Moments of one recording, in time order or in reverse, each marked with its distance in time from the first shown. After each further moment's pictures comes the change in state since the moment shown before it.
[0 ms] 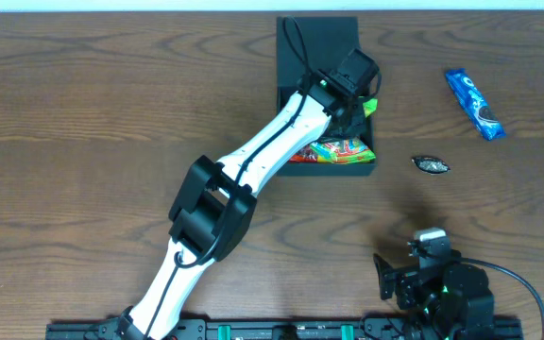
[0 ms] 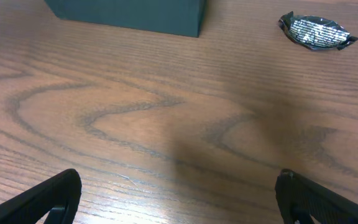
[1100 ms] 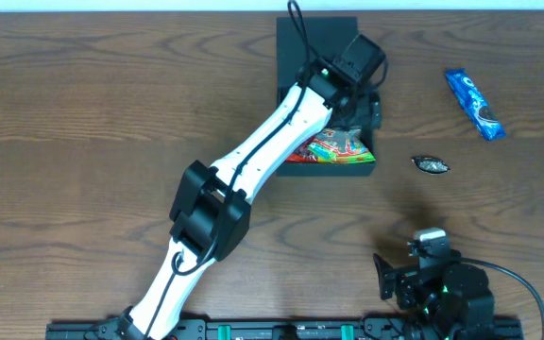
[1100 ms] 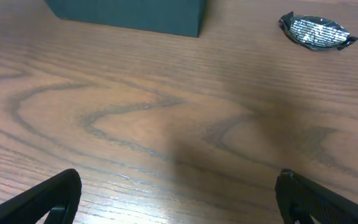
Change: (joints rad) left arm 0.000 0.002 0.176 -0.109 -0.015 0.109; right arm 0.000 0.000 0.000 0.000 0.000 0.000
